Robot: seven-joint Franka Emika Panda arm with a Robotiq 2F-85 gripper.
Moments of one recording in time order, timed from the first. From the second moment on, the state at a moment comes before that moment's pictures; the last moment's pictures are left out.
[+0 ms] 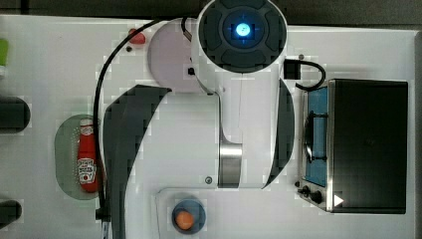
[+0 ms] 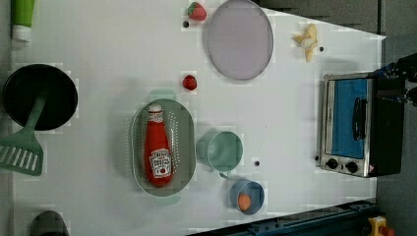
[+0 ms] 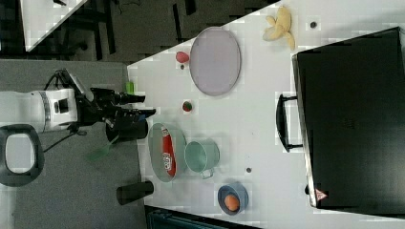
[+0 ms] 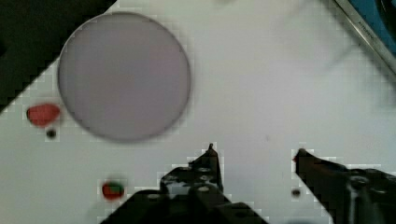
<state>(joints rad) -0.04 0.03 0.03 -1.75 0.01 0.20 -0.03</state>
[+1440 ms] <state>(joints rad) -0.07 0.06 0.79 -2.01 0.06 0.39 -0.03</state>
